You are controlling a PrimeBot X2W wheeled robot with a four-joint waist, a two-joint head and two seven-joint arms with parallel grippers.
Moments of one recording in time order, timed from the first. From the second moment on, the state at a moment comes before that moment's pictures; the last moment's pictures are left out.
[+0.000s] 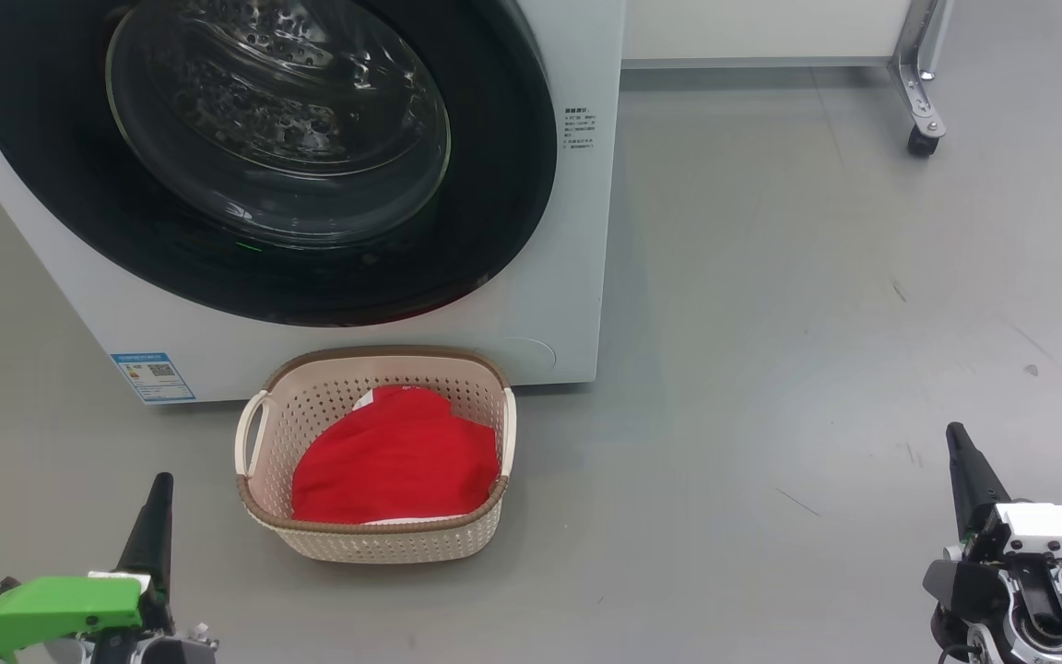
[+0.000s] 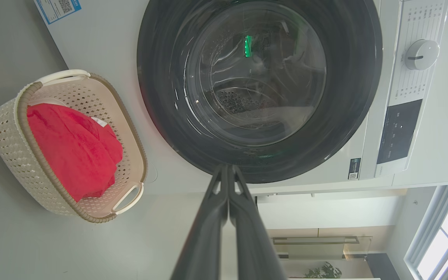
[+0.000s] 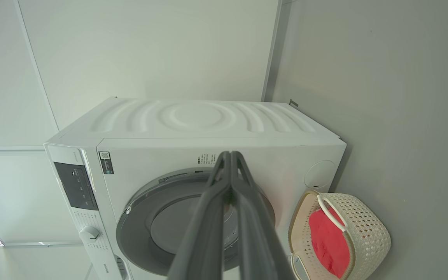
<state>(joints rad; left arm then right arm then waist) -0.06 0.04 0.08 0.28 -1.60 -0.13 0.11 -0.05 -0.10 -0.05 0.27 1.68 0.11 0.04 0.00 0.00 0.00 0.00</state>
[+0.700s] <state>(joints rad) -0.06 0.04 0.08 0.28 -1.60 -0.13 0.11 -0.05 -0.09 -0.05 0.27 1.68 0.12 0.04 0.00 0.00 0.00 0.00</state>
